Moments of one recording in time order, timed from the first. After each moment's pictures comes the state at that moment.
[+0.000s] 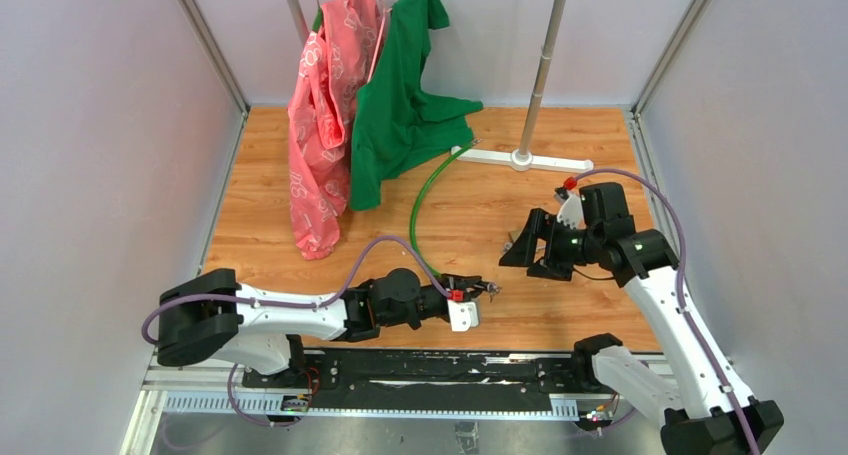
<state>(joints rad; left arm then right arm) -1.29 1.31 0.52 0.64 -0.03 0.58 0.27 0.87 0.96 -0.98 -0.53 0.55</state>
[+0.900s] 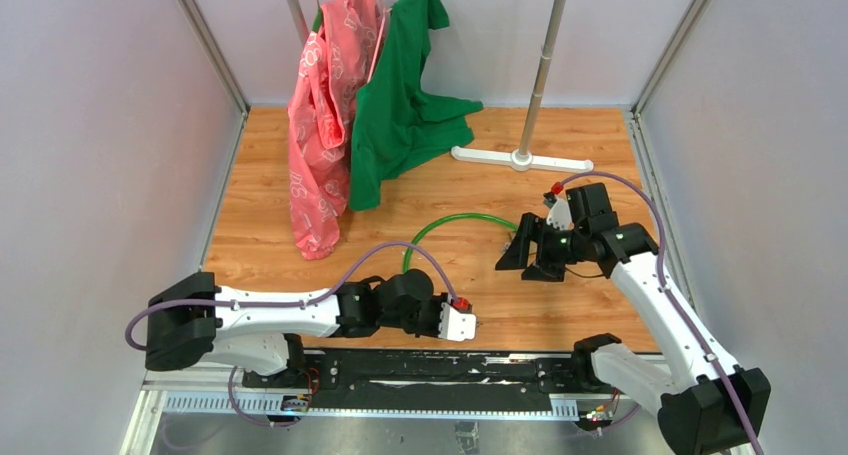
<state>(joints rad) -1.29 1.24 0.61 0.07 0.17 0.49 0.27 0.96 0.86 -0.89 -0.56 0.52</state>
